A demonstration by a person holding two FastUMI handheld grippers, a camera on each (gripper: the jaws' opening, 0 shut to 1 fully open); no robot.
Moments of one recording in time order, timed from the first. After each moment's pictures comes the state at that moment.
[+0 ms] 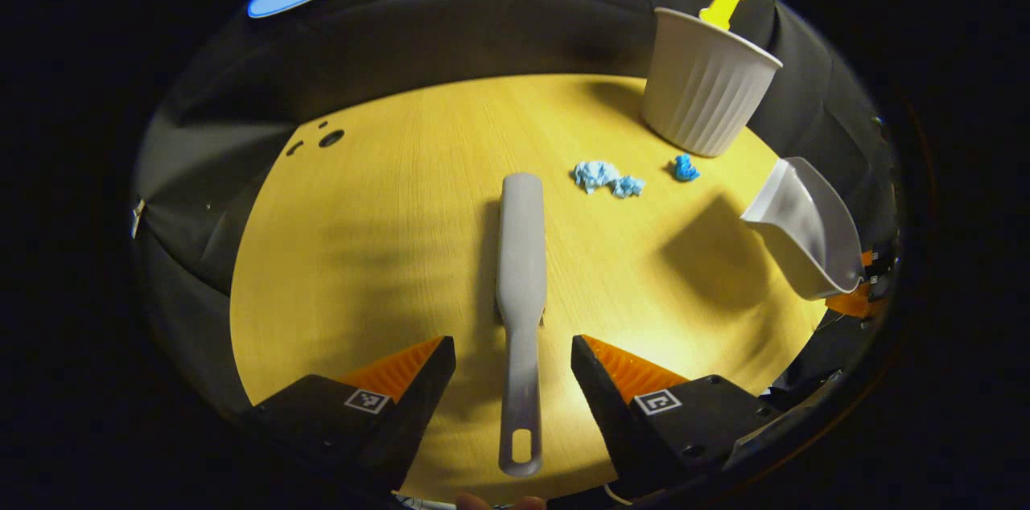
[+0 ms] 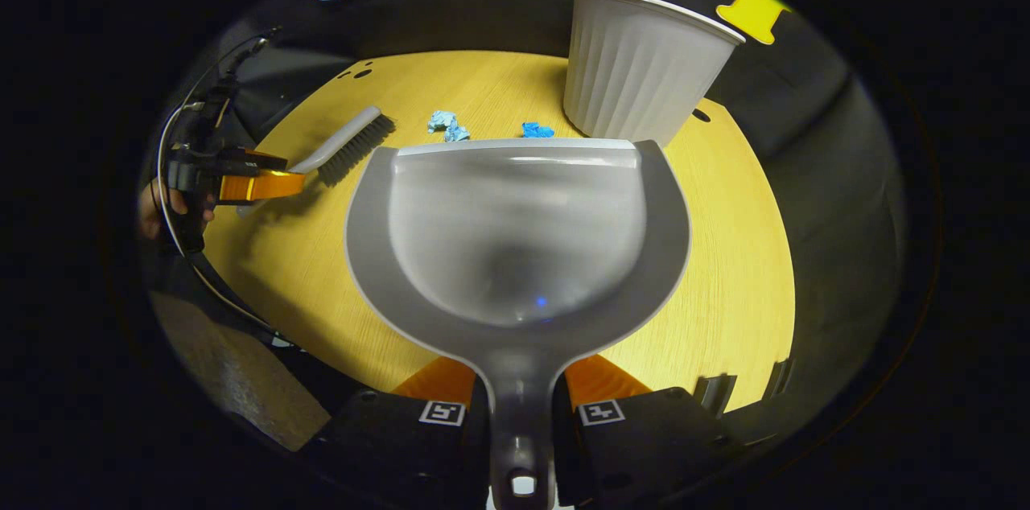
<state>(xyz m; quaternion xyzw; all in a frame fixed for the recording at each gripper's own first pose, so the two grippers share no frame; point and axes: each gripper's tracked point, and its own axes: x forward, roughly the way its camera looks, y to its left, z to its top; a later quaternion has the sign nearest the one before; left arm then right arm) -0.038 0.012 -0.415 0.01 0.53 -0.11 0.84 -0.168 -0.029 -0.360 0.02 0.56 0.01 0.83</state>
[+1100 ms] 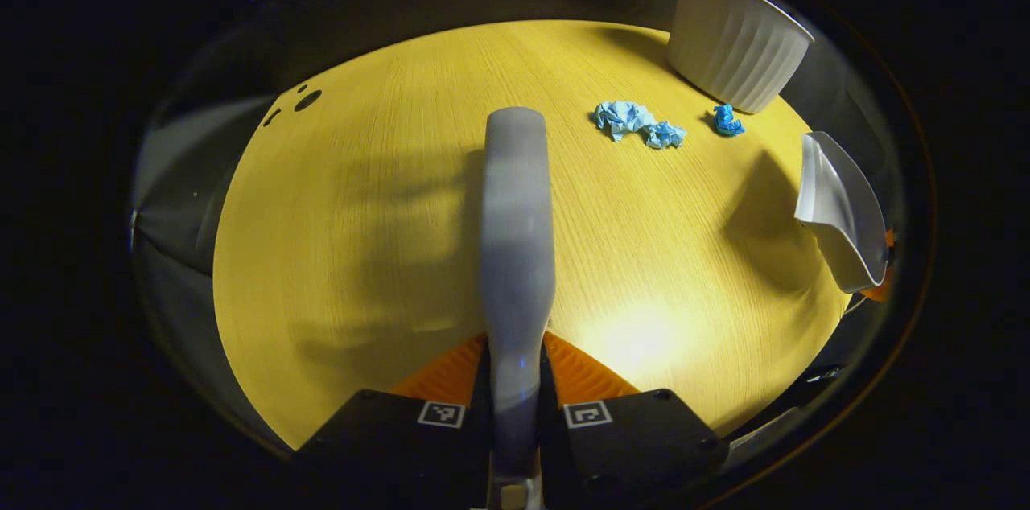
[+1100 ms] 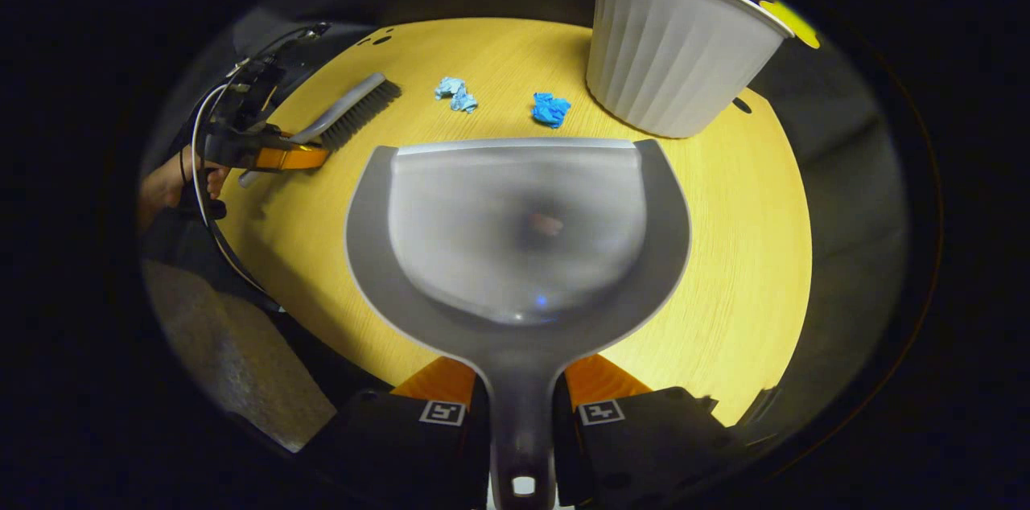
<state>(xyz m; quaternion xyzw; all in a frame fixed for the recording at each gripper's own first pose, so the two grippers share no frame) -0.030 0.006 -0.458 0.04 0.59 -0.09 0.80 -0.159 -0.060 -0.384 -0.01 0.63 0.08 0.77</state>
